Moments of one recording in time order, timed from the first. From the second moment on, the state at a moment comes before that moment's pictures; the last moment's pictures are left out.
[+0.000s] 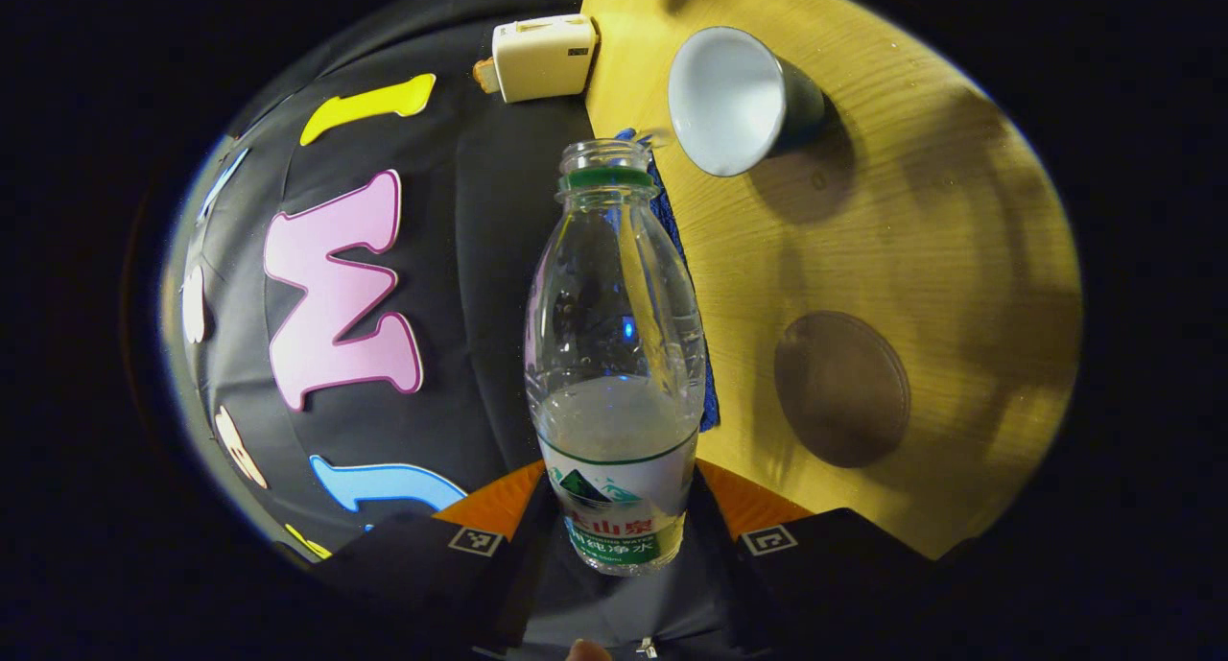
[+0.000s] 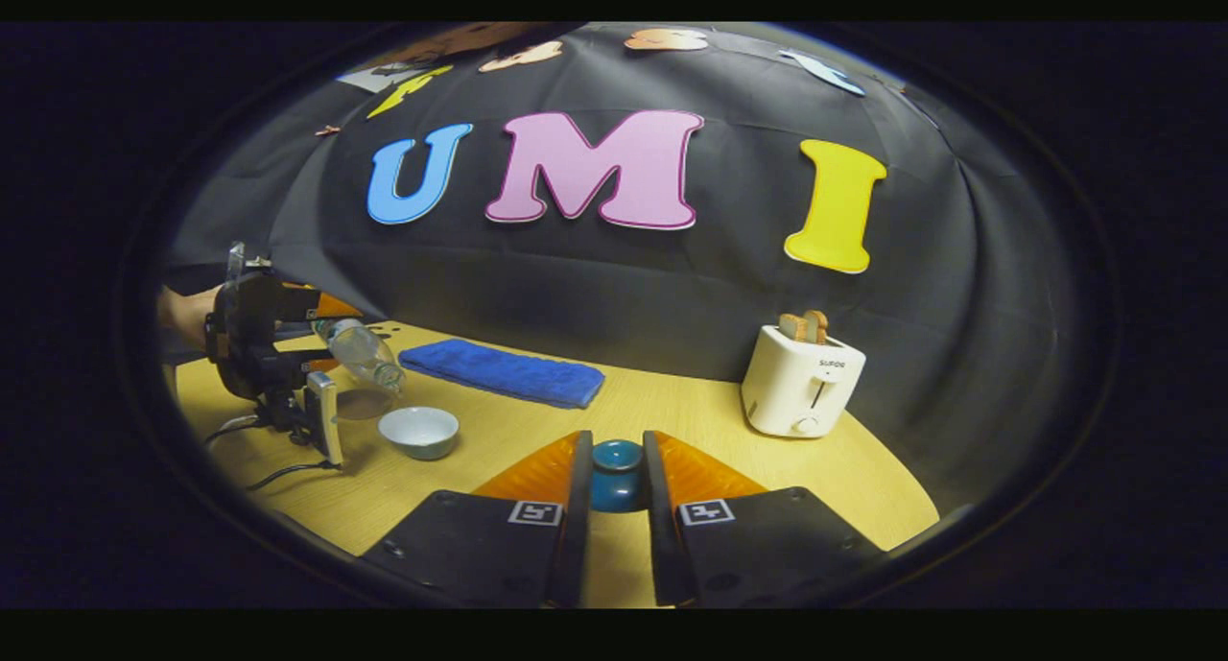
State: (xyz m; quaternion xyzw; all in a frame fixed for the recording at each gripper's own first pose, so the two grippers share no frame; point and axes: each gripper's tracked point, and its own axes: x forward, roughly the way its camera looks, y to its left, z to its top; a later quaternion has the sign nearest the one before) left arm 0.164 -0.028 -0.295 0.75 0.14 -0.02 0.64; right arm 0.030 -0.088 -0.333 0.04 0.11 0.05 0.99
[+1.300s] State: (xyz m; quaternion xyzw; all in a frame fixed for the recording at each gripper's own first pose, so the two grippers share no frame) left arm 0.171 -0.034 -0.262 0.83 0.09 0.00 0.56; right arm 0.022 -0.091 -0.327 0.02 0.10 0.07 0.99
